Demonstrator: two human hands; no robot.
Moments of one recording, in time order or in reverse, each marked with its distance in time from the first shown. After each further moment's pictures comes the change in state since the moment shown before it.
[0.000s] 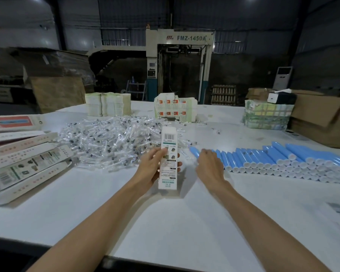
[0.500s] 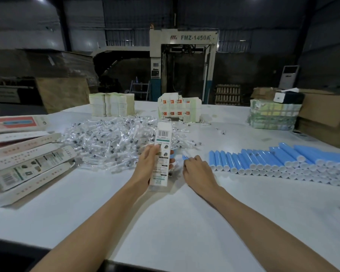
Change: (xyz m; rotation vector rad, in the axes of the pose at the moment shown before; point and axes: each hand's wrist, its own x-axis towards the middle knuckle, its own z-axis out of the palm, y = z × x) left_hand 0.008 0.002 -0.017 0.124 0.154 0.111; right_hand -0.006 -0.025 0.028 -0.015 -0.053 -0.308
